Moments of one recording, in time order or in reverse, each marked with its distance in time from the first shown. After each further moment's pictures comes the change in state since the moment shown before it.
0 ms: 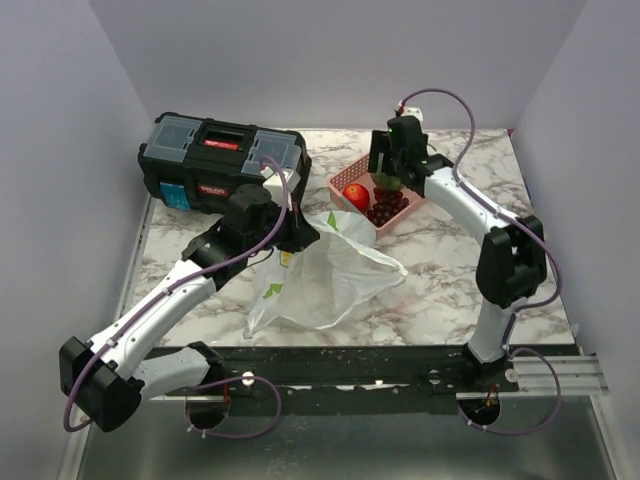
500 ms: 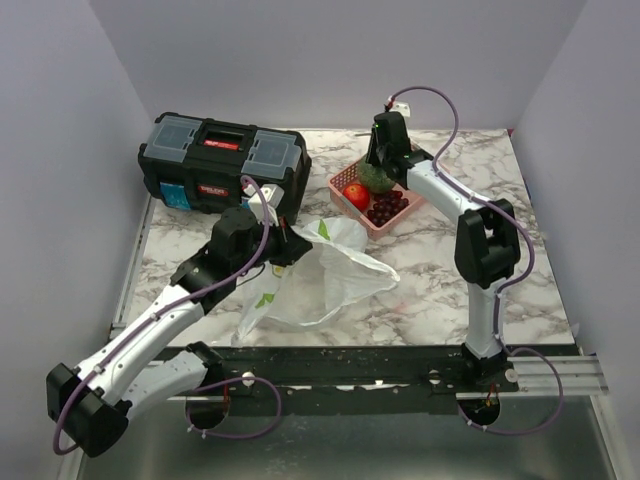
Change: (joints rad) left arm 0.000 -0.188 -0.209 0.112 -0.052 -0.082; right arm 0.001 0.154 0.109 0.103 0.010 0.061
